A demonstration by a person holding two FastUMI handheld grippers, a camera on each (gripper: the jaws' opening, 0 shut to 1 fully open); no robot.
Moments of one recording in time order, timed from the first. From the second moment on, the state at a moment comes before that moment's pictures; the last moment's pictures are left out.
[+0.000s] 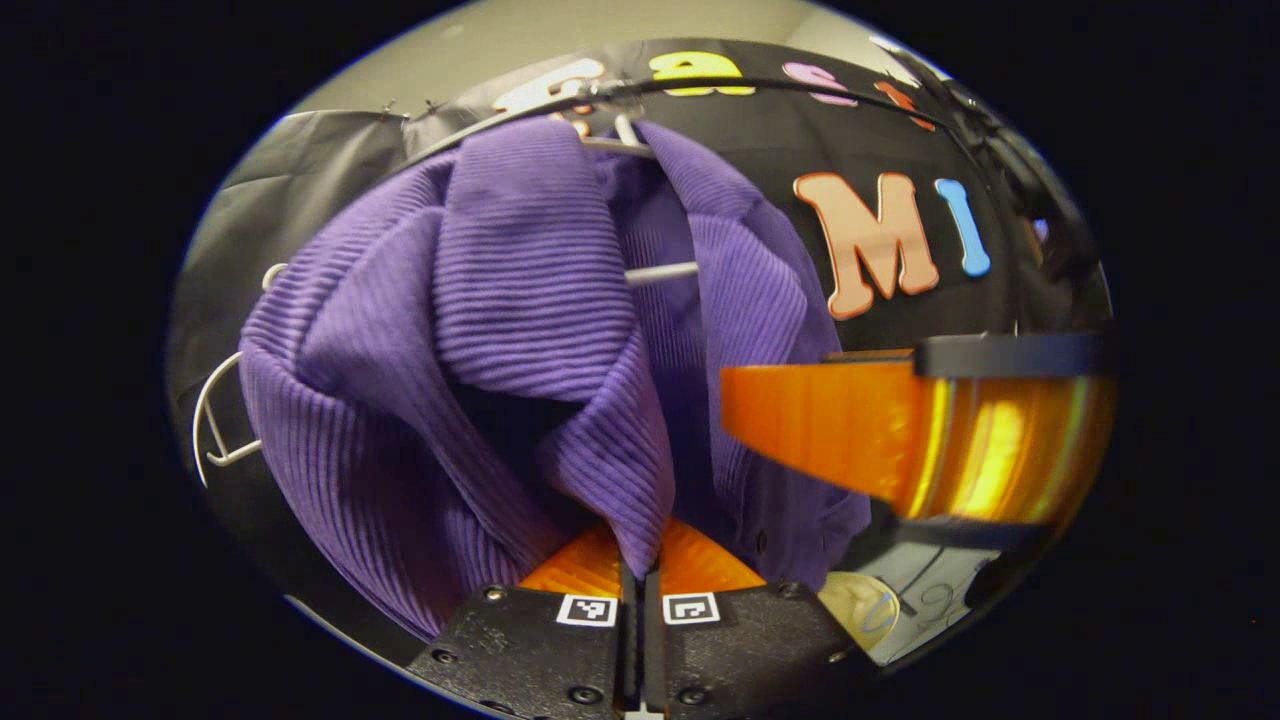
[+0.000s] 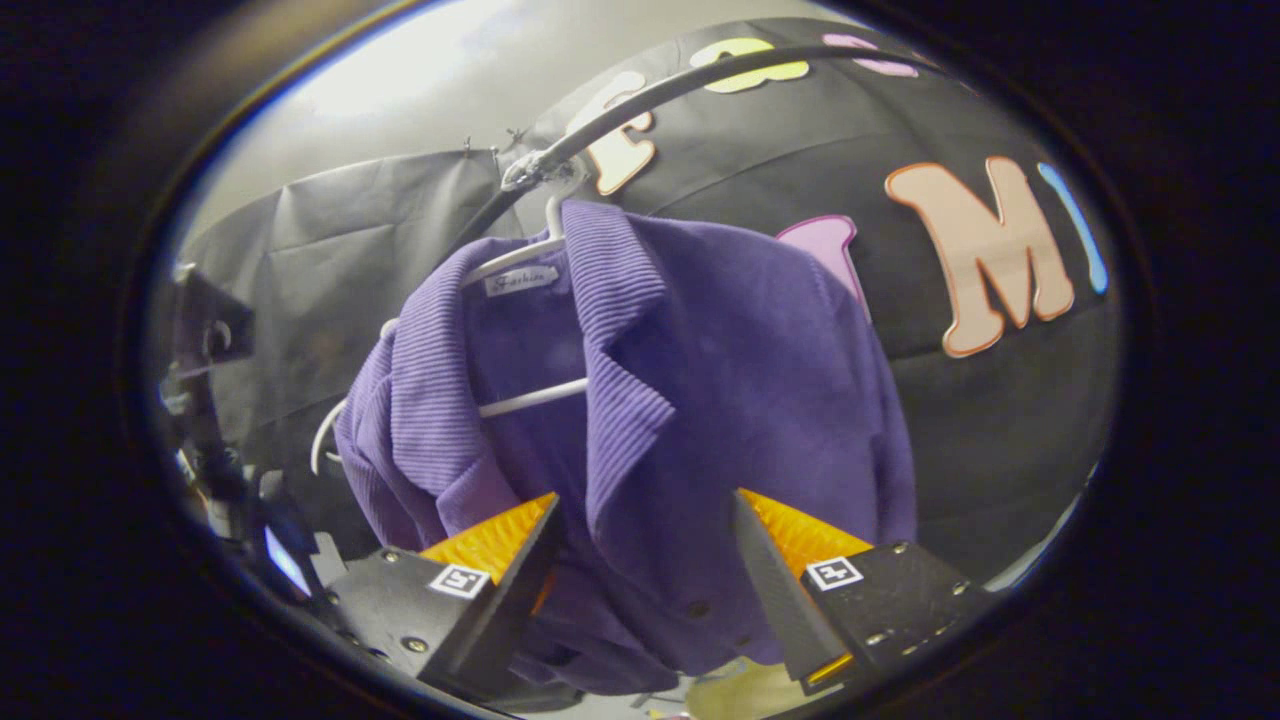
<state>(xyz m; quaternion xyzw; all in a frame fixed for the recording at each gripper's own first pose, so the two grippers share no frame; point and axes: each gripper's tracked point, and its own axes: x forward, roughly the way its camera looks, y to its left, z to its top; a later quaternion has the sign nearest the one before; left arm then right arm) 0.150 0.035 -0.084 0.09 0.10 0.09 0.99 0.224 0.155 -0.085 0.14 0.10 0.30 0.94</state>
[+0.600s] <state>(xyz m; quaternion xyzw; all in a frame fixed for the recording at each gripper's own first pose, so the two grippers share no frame) 0.100 0.044 -0.057 -0.07 0.10 0.05 0.99 0.266 0.148 -0.055 0.14 0.11 0.27 0.95</state>
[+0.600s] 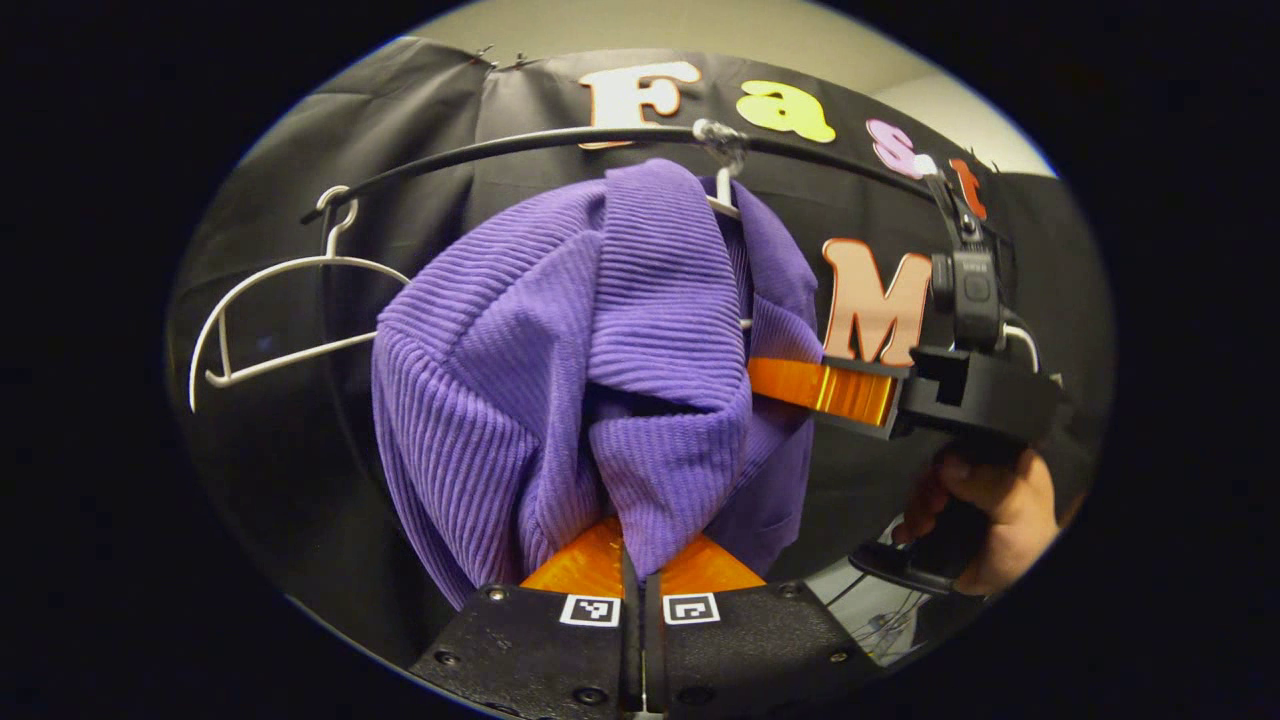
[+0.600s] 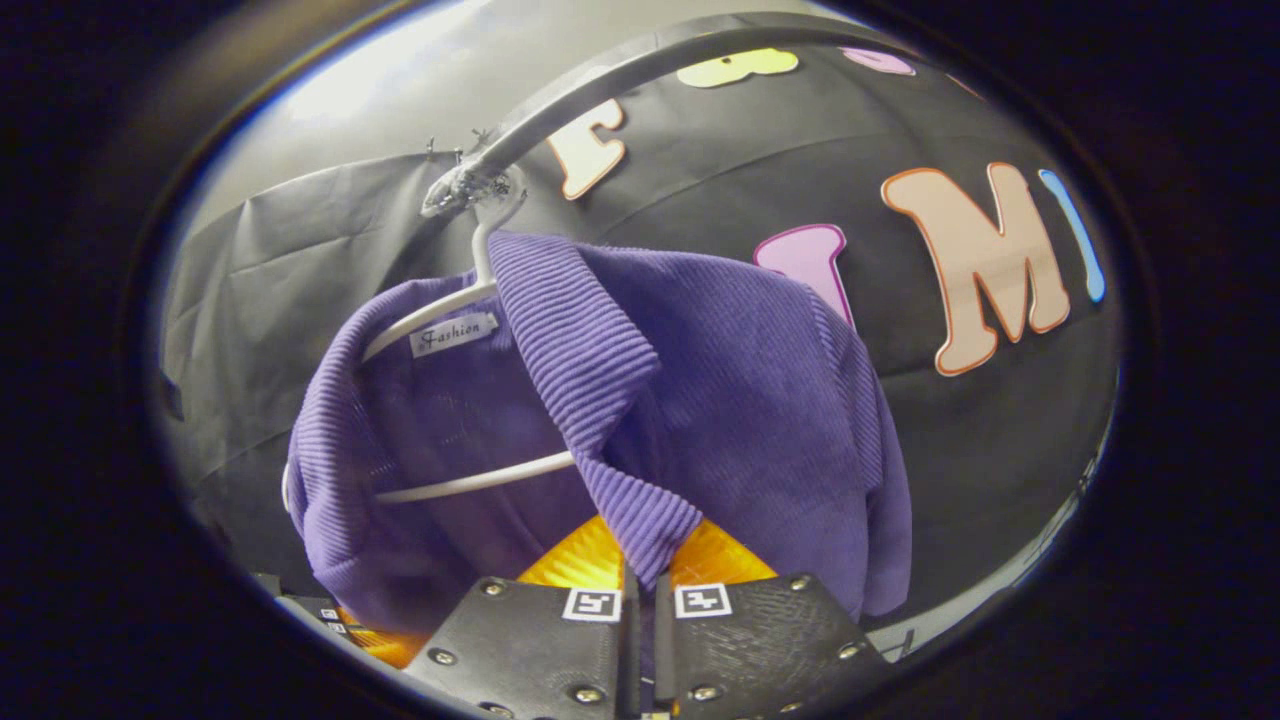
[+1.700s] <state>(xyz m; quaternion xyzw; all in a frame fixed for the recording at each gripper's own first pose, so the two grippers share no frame) 0.006 0.157 0.060 -0.05 0.04 0.14 0.99 0.259 0.069 0.021 0.00 0.04 0.17 0.99</state>
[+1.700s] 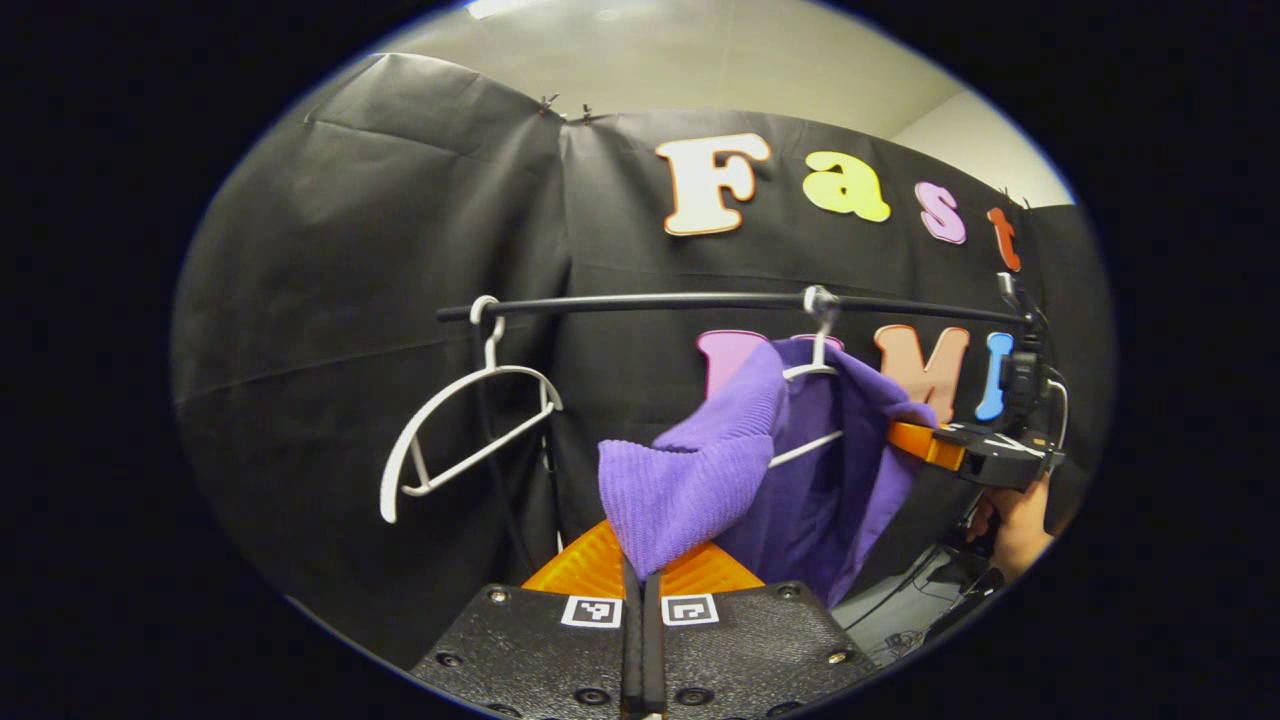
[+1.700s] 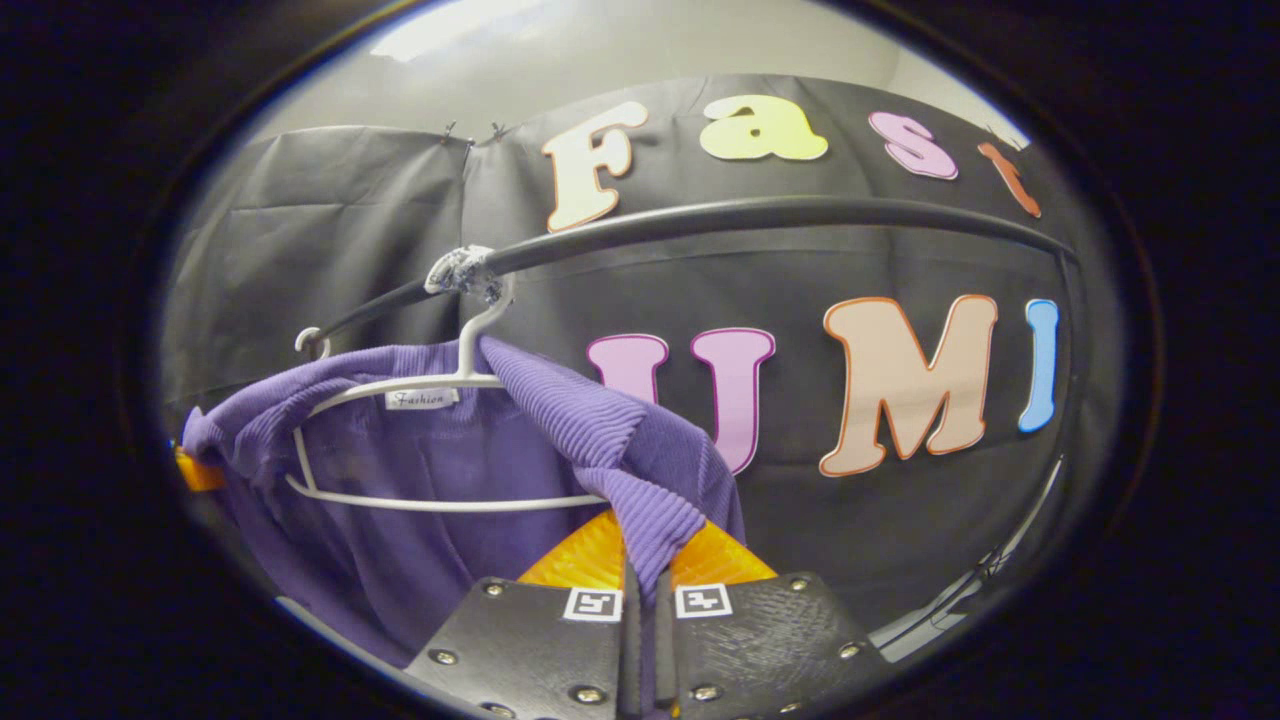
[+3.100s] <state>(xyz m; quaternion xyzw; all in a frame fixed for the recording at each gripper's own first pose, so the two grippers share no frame) 0.145 0.244 0.157 0.00 -0.06 0.12 0.99 0.360 0.038 0.075 0.01 -0.06 0.03 1.00</state>
